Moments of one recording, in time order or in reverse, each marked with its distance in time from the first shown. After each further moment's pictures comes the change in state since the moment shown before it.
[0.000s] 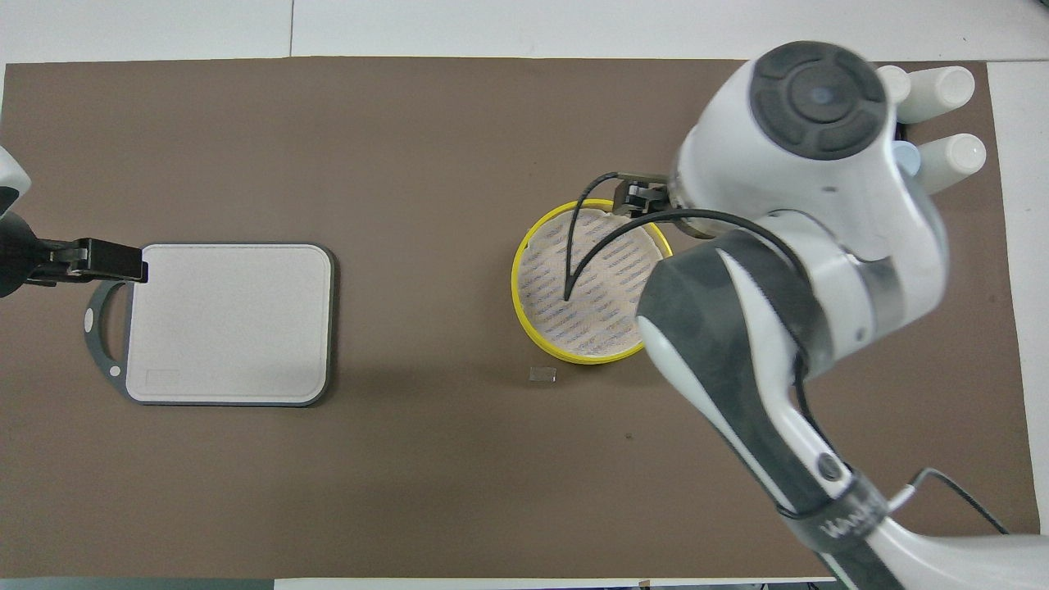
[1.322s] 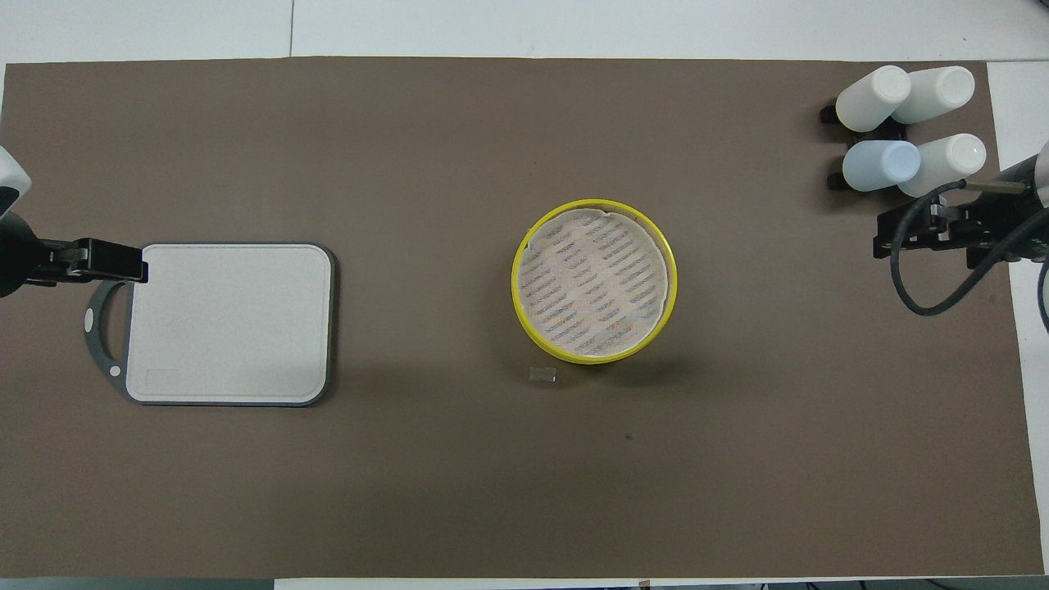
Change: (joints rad) left arm 0.000 0.000 0.000 0.000 0.000 0.000 0.000; right arm -0.212 -0.173 -0.138 -0.057 0.117 -0.212 -0.420
